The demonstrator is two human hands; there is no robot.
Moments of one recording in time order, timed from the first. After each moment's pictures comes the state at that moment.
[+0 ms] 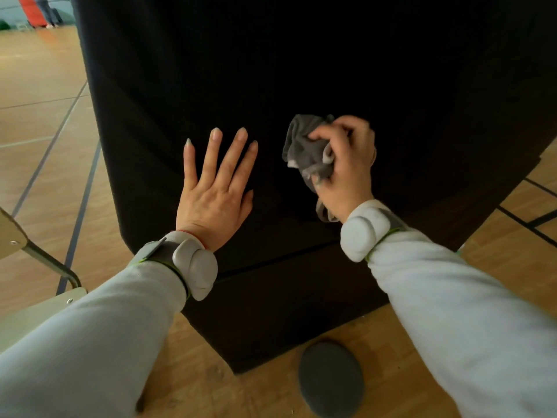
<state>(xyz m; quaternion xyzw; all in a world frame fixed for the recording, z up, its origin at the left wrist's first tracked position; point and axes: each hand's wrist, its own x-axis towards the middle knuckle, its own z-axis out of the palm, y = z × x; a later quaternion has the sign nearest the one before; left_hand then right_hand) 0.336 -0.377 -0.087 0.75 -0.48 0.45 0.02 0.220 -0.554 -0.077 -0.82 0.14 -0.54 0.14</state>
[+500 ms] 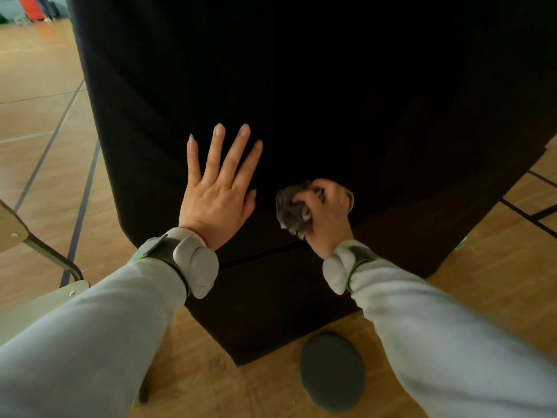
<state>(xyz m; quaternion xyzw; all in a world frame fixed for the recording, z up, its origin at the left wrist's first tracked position) 0.330 -0.375 -0.096 0.76 -0.49 0.43 0.02 0.208 -0.533 -0.170 -0.91 0.15 -0.37 0.14</state>
